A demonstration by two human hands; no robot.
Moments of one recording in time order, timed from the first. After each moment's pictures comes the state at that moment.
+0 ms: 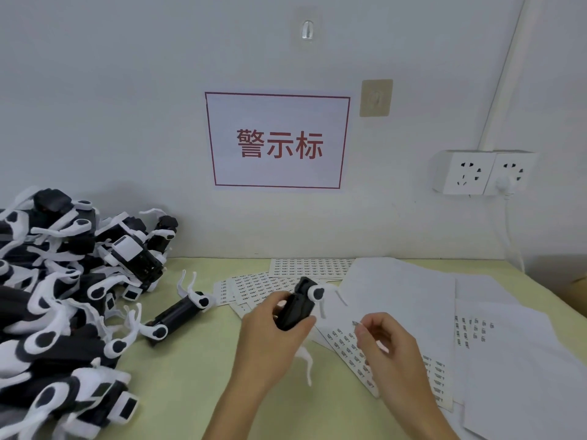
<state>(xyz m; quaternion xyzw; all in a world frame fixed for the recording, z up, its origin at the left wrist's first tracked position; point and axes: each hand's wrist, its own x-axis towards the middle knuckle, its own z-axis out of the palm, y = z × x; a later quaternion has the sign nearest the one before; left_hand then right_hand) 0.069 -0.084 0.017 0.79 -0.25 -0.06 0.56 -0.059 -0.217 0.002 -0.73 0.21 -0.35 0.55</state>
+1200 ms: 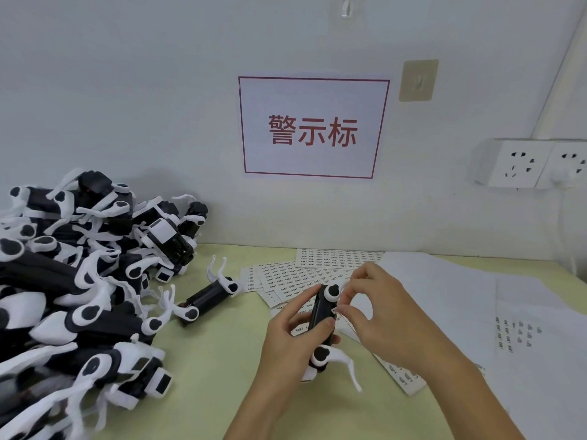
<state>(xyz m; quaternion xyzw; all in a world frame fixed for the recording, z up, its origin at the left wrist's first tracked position) 0.063 -0.070 -0.004 0.58 -0.21 -0.22 0.76 -0.013 -0.216 0.051 -0.93 0.08 -0.20 0.29</state>
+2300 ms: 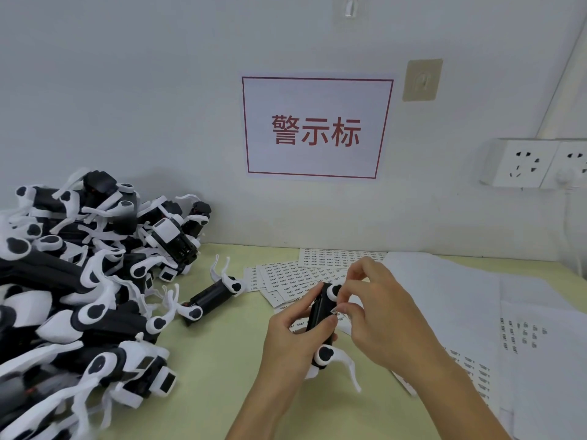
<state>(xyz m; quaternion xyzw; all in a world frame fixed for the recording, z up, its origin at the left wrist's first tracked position) 0.062 -0.070 0.001 0.59 -0.20 -0.19 0.76 -0.008 -0.200 0.053 -0.95 0.09 -0.24 0.17</state>
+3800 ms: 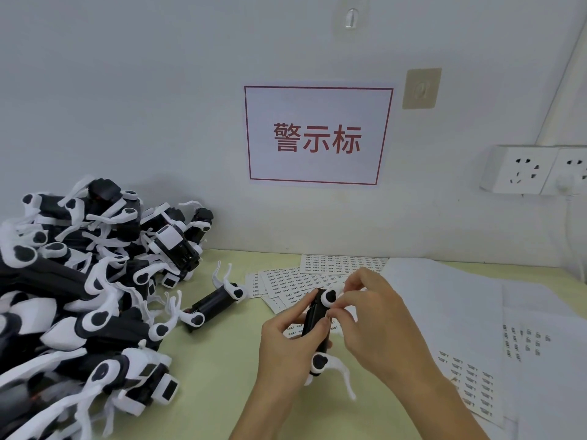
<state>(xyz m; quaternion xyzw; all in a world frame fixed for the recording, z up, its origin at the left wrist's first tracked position) 0.064 -0.067 0.003 0.60 -0.17 -0.15 0.77 -0.003 -0.188 0.048 -0.94 0.10 -0.29 0.17</state>
